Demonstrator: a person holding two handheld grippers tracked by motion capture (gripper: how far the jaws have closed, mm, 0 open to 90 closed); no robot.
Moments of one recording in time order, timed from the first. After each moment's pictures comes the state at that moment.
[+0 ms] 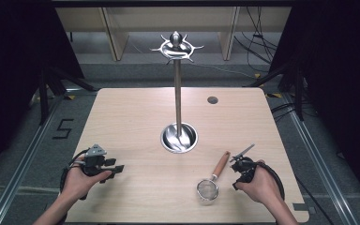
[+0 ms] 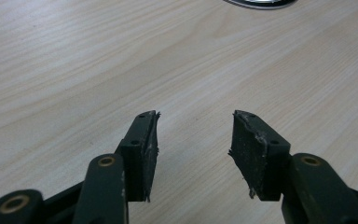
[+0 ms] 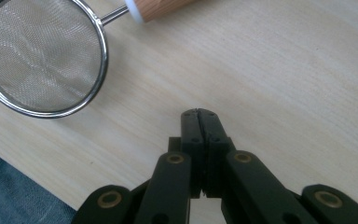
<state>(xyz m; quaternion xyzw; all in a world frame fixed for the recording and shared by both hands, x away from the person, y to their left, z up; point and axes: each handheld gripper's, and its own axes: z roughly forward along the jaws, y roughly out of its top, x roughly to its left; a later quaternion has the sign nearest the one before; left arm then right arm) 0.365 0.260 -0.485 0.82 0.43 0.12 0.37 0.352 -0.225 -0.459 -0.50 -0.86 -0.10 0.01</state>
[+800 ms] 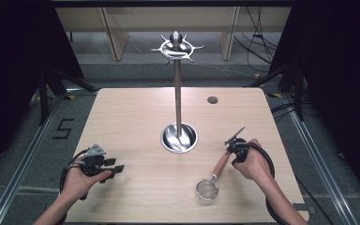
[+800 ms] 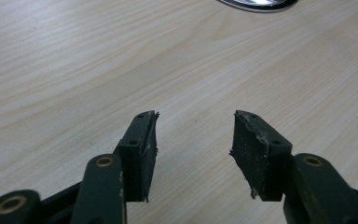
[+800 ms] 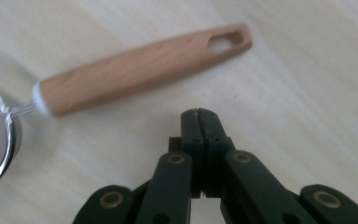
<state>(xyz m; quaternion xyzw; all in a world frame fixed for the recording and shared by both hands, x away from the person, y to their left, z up) 0.364 0.260 -0.485 0.81 0.43 0.12 0.37 0.413 -0.218 -0.453 -0.44 -0.89 -0.08 -0.07</state>
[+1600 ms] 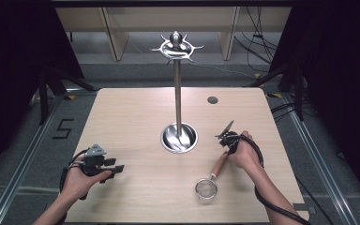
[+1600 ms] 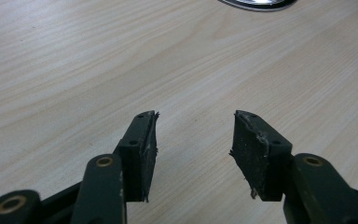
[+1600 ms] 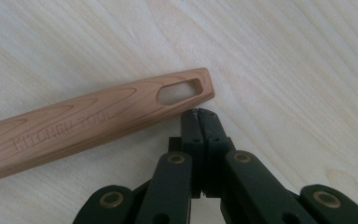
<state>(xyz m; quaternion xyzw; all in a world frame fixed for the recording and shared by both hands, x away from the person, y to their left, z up) 0.365 0.260 -0.486 0.81 0.43 0.12 0.37 0.453 -0.204 -0.474 -0.42 -0.90 -0.04 -0.10</state>
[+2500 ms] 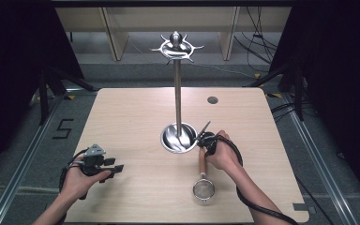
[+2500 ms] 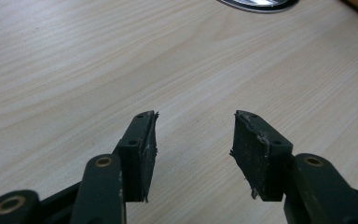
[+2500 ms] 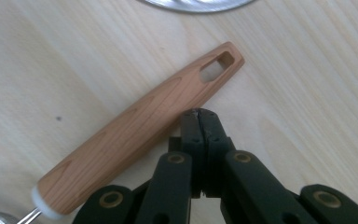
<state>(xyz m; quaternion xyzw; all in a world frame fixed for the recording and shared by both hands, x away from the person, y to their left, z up) 0.365 0.261 -0.485 0.81 0.43 0.12 0.38 0.445 -0.134 -0.468 -0.36 -0.92 -0.10 -0.09</state>
